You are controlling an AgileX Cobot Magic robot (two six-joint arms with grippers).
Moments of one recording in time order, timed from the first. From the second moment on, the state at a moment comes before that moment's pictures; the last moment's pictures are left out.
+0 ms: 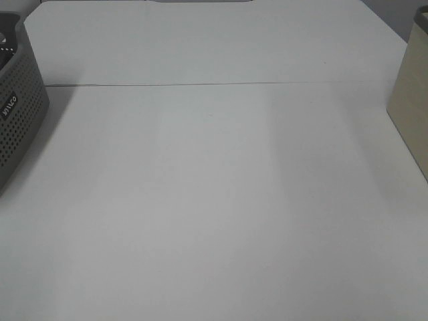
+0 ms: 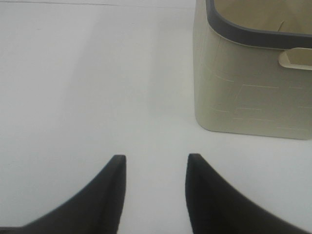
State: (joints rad) left arm 0.09 -0.01 -0.51 -0.09 1.05 0.08; right arm -0.07 0.00 -0.50 0.01 1.06 -0.08
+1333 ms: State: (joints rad) left arm 0.09 -0.01 -0.51 -0.09 1.05 0.08; right arm -0.07 0.00 -0.50 0.01 1.06 -0.08
